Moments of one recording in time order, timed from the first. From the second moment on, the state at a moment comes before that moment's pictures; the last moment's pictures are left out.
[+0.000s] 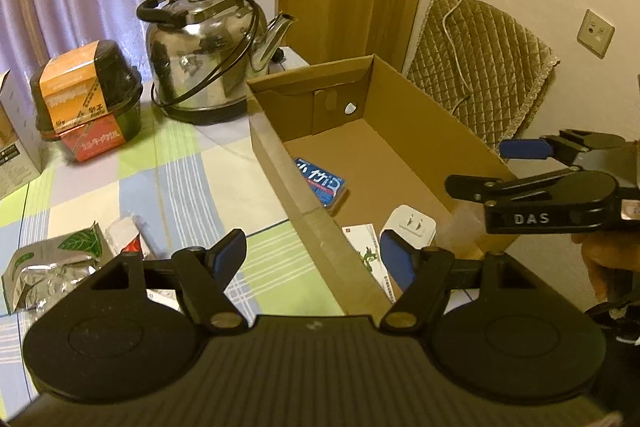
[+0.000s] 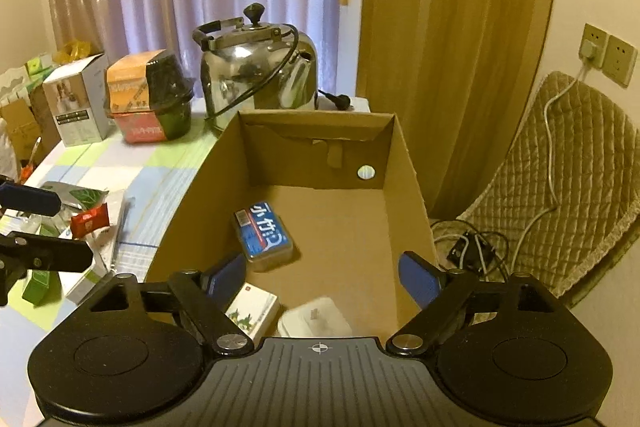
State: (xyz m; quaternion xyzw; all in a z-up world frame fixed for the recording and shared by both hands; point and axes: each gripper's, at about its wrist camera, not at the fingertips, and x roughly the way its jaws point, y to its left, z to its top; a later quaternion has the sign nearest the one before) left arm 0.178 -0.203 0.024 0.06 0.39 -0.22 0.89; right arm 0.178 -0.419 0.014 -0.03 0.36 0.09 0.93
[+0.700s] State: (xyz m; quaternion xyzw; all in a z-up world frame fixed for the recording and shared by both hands) left arm 0.131 -0.106 0.014 0.04 0.41 -0.14 0.90; right arm 0.136 -0.391 0.025 -0.02 0.37 0.09 0.93
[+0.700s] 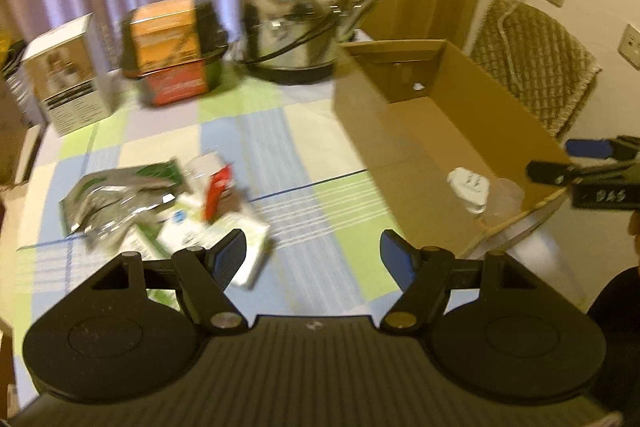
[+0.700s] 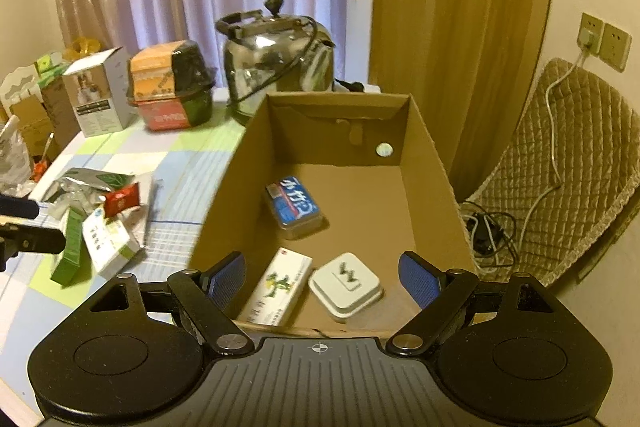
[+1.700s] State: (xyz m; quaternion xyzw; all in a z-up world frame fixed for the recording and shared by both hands) left arm 0.116 0.029 -0.028 -0.07 0.44 -0.01 0.89; right arm 0.128 -0.210 0.010 -0.14 0.35 0.28 0.88
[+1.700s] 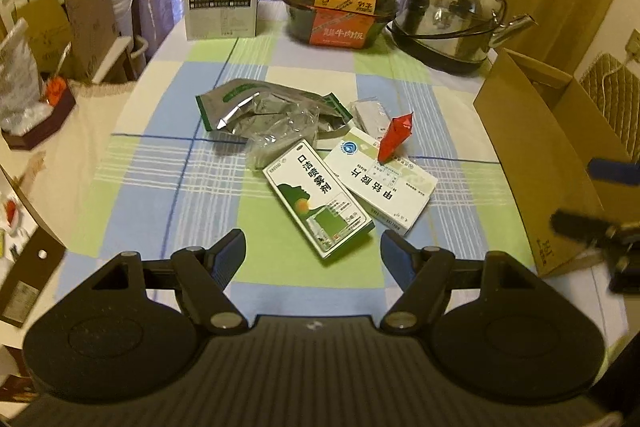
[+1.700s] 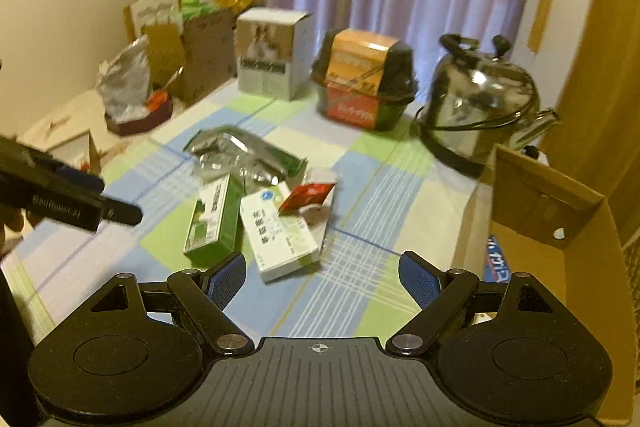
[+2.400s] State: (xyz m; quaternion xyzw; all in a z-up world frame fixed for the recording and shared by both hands) left arm 0.207 0.034 -0.110 -0.15 0.47 -0.01 0.87; right arm 0.195 -0.140 -0.098 -0.27 0.38 0.34 0.82
